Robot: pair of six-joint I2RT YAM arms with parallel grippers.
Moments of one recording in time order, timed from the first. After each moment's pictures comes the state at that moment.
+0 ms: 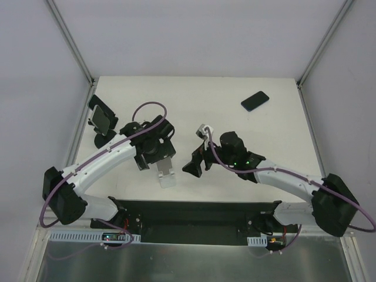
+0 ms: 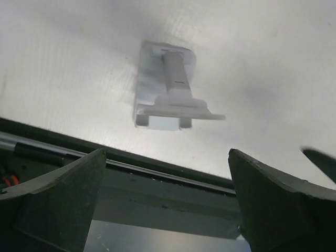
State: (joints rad) left arm -0.73 1.27 1.14 -1.11 -0.18 -1.16; right arm 0.86 1.33 0.72 0.19 -0.44 0.20
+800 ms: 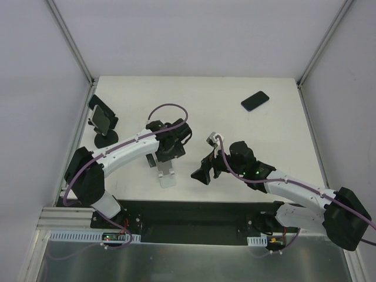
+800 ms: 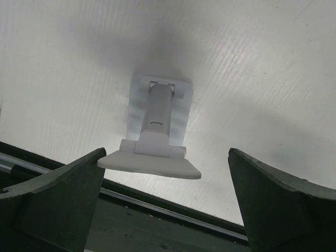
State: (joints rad) left arm -0.81 1.57 1.26 -1.13 -0.36 -1.25; right arm 0.84 1.09 0.52 0.16 -0.38 0.27
